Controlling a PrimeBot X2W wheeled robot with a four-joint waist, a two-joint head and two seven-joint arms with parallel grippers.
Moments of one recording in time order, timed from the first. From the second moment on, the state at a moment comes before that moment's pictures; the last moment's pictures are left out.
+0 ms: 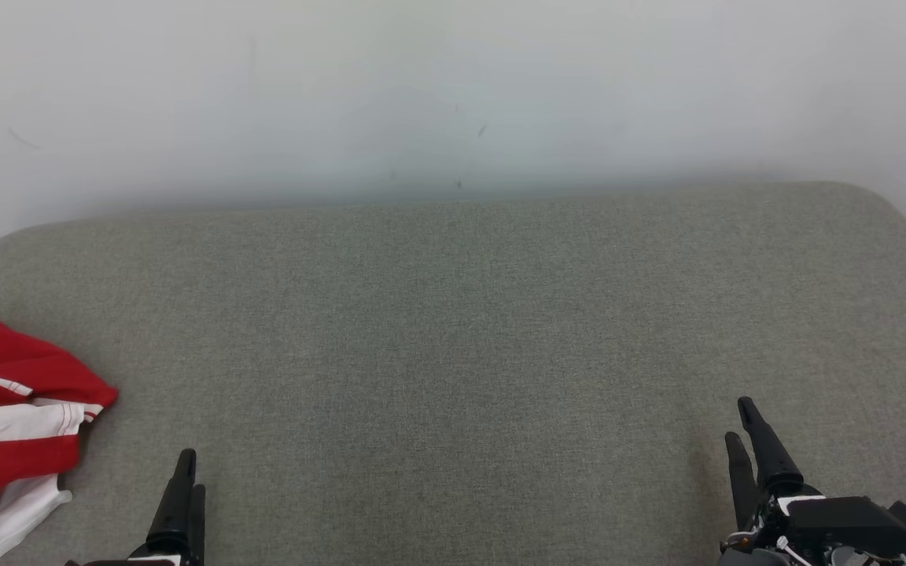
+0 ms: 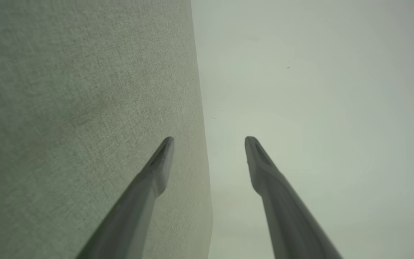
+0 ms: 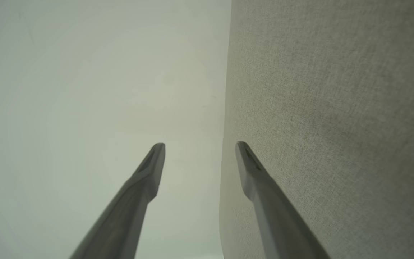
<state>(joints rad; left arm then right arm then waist) -0.07 0.04 0.10 0.30 -1.57 -0.13 0.09 -0.08 -0.05 -0.09 0.28 1.58 0.13 0.09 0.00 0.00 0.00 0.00</state>
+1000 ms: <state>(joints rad) -0.07 0.04 0.06 0.30 -0.99 -0.12 -0.04 -0.09 -0.08 -0.03 0.31 1.04 0.13 -0.04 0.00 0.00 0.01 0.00</state>
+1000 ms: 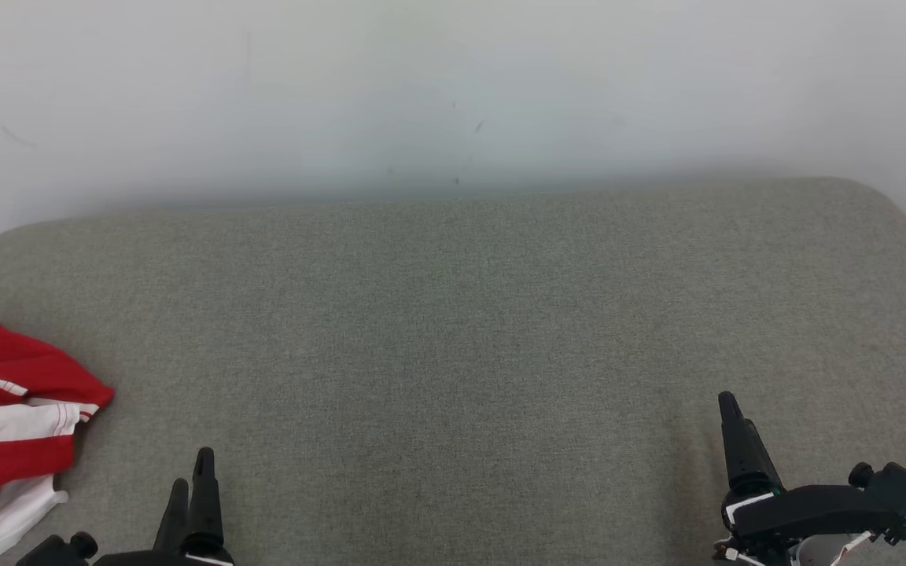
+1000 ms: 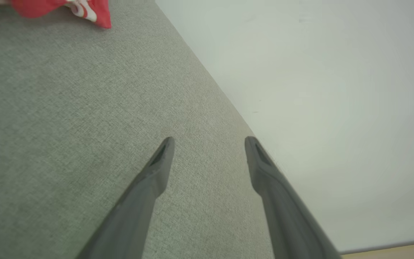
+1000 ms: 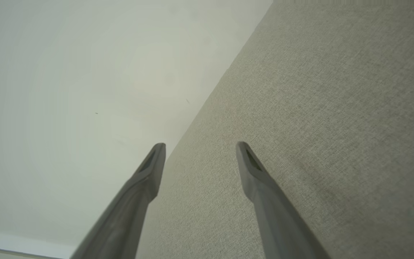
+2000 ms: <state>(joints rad) -0.07 0.04 0.03 0.33 -0.59 -0.08 -0.13 -0.10 -0.09 0.00 0.34 0.64 0.13 -0.13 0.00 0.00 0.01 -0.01</state>
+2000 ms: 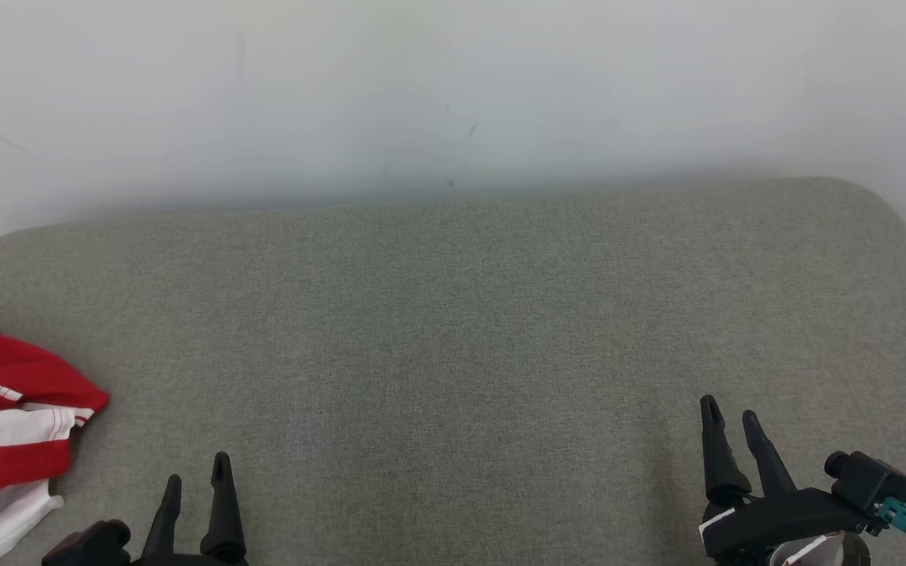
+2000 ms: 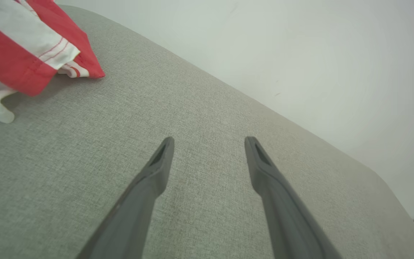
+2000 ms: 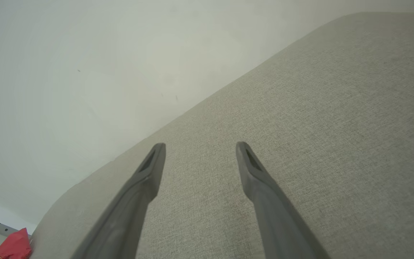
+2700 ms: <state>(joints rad) -0.07 0.04 0.03 0.33 -0.36 -0.07 -0.19 -0.10 -0.09 0.01 0.35 0.41 0.13 -0.19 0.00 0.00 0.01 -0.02</state>
